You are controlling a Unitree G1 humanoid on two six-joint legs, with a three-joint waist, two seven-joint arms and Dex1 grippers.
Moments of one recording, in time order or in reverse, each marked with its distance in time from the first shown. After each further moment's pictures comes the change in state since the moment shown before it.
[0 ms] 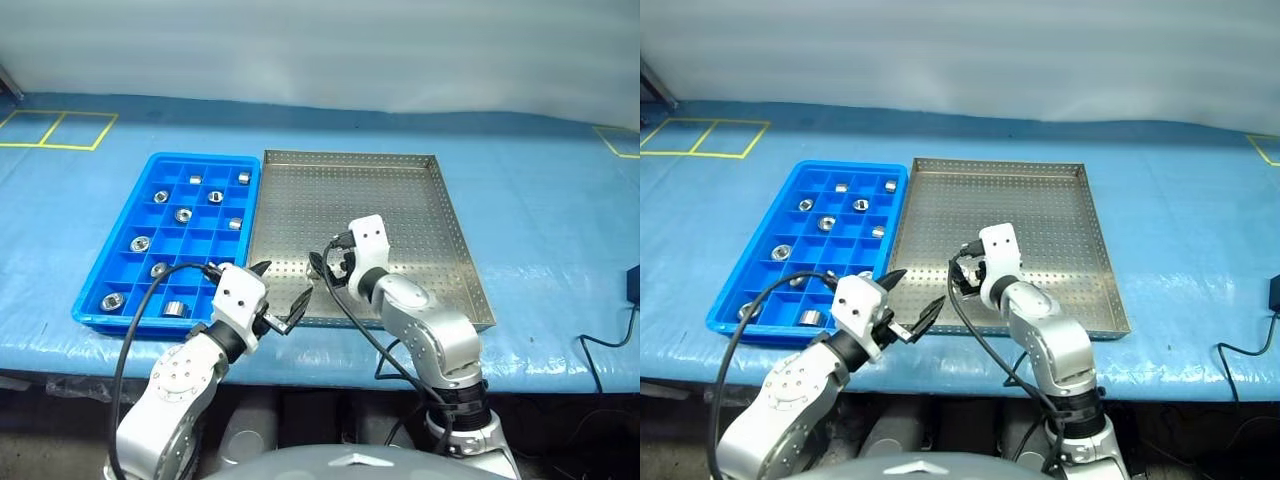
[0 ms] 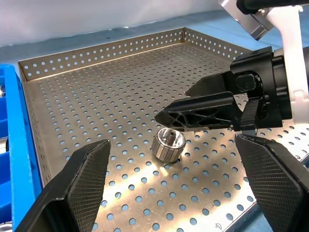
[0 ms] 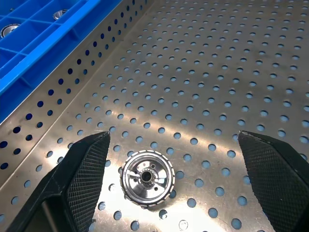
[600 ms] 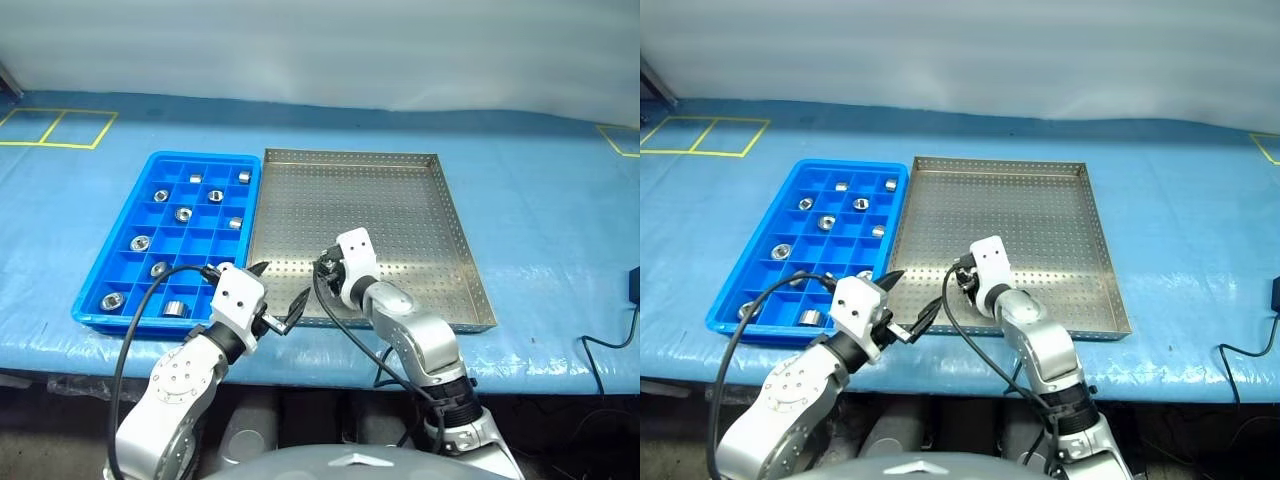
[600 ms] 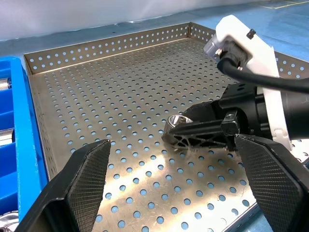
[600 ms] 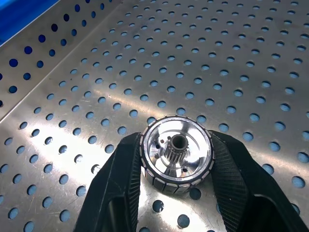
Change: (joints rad) left arm 0.004 -0.006 -0.003 0.000 0.009 -0.005 0.016; right arm 0.016 -0.038 0.054 0.113 -0.058 -0.120 0.037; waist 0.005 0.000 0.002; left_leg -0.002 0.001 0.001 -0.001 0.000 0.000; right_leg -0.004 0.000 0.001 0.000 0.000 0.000
